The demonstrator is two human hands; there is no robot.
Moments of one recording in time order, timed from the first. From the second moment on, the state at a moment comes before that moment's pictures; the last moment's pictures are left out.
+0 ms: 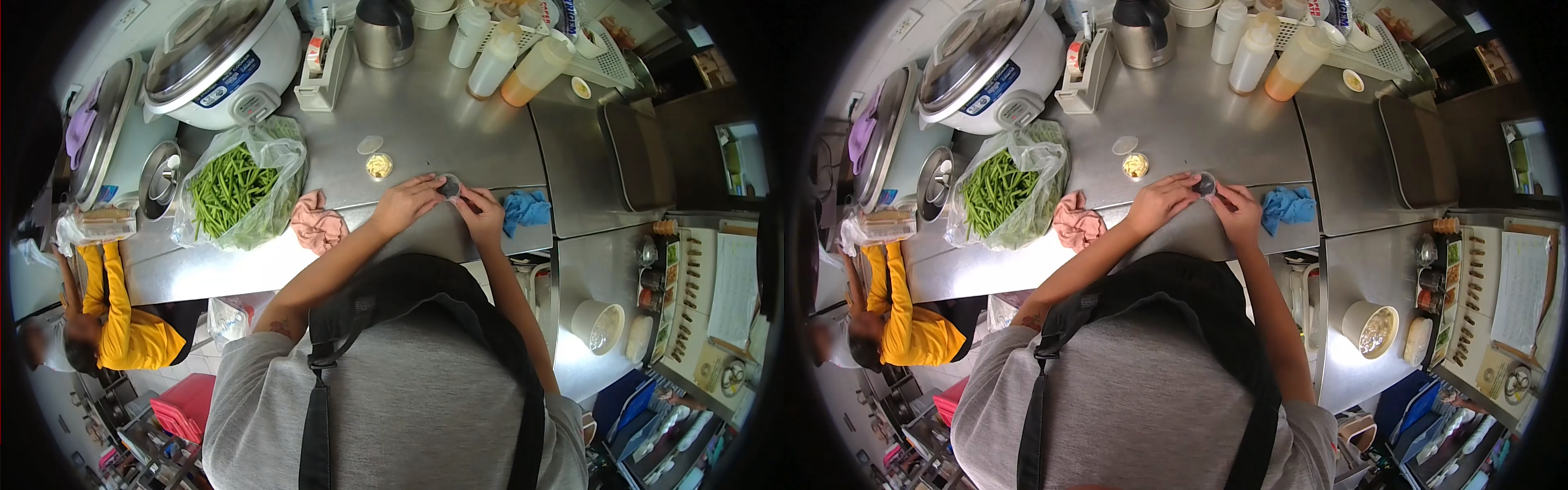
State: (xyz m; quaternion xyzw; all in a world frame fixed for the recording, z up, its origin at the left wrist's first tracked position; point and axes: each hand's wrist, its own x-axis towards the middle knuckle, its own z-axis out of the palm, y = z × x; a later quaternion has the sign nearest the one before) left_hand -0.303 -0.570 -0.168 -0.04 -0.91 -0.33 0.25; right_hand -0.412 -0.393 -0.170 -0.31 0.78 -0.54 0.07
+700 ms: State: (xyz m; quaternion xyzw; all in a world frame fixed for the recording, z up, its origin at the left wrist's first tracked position) left_hand -0.311 -0.565 -0.158 -0.08 -0.93 -0.26 0.25; right_hand -0.410 -0.408 -0.178 -0.16 0.78 -0.59 0.14
